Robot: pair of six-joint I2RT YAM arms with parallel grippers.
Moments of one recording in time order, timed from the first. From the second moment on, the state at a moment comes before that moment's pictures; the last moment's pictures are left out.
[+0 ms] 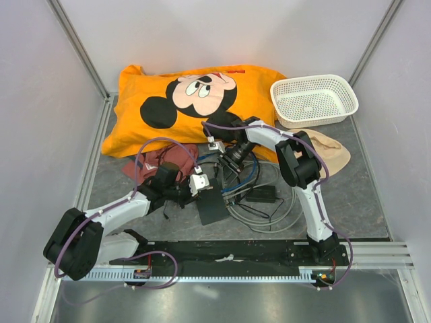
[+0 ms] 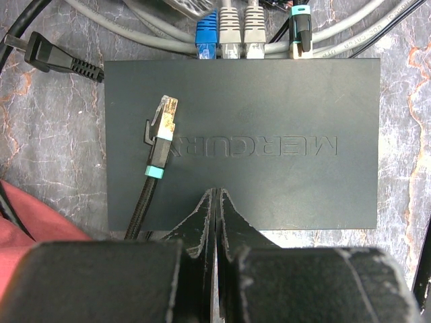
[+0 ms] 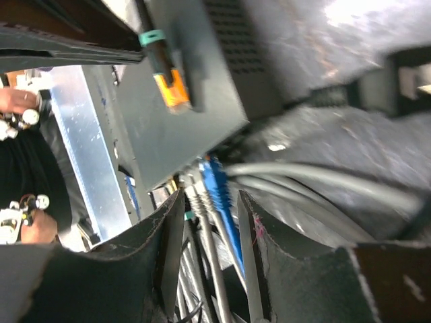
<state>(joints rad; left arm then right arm) -0.54 1.19 0.43 -0.03 0.53 0.54 0.54 2.32 1.78 -1.17 -0.91 -0.51</state>
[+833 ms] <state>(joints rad) -0.54 1.19 0.44 -0.03 0.53 0.54 0.57 2.37 1.84 -1.06 -0.86 -0.34</state>
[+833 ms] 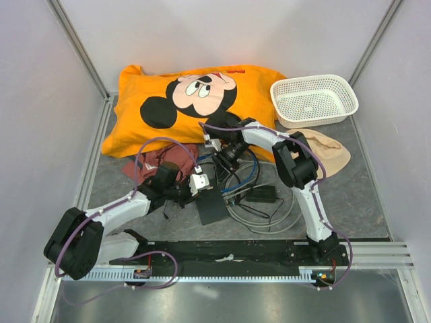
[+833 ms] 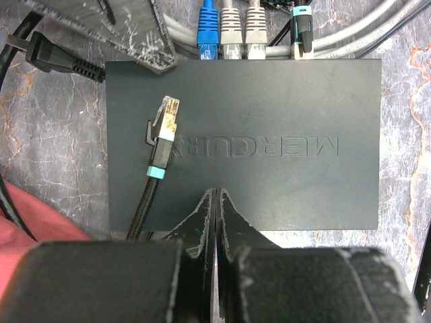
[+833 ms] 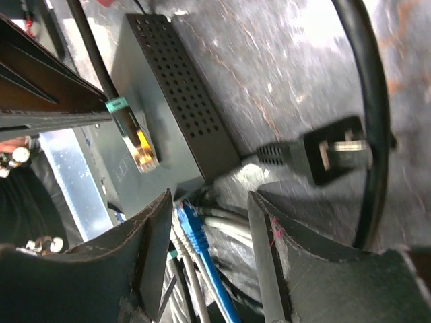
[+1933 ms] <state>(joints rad) -0.54 1.19 0.43 -0.03 0.53 0.54 0.57 2.38 1.81 -1.19 -0.90 -0.47</state>
